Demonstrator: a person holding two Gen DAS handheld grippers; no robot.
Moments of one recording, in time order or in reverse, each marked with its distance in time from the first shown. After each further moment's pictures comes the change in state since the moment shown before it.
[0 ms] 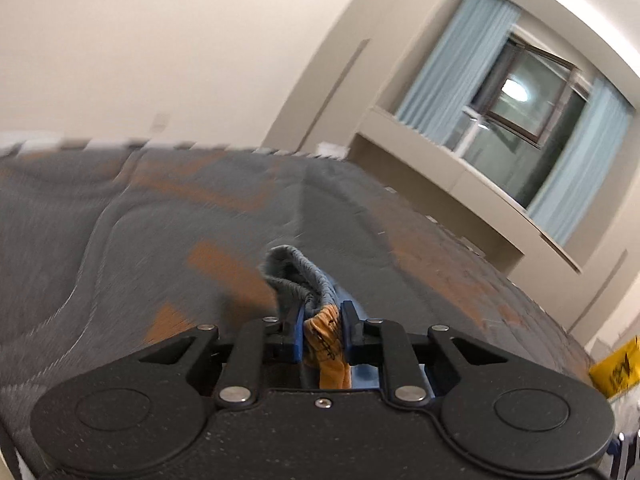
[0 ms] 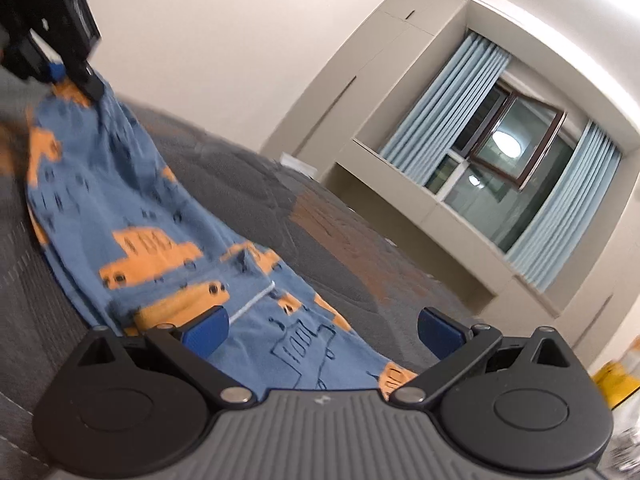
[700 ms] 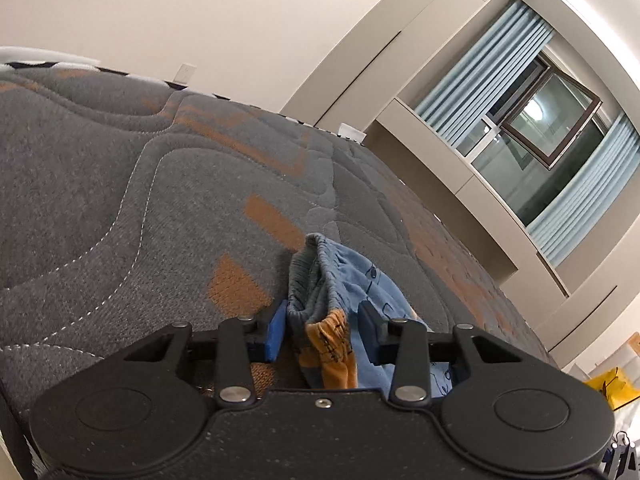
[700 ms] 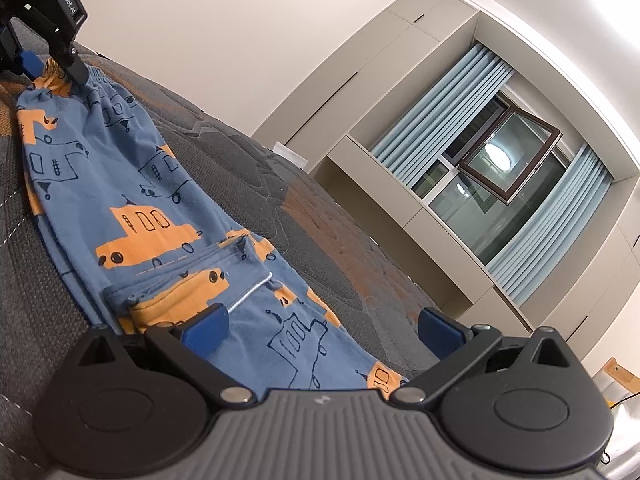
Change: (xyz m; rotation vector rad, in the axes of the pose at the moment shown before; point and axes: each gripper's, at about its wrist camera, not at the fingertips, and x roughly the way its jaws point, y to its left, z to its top) left arm 0.016 0.072 -0.024 -0.192 0.071 -0.022; right arm 0.005 0.021 -0.003 -0.129 0.033 -0.092
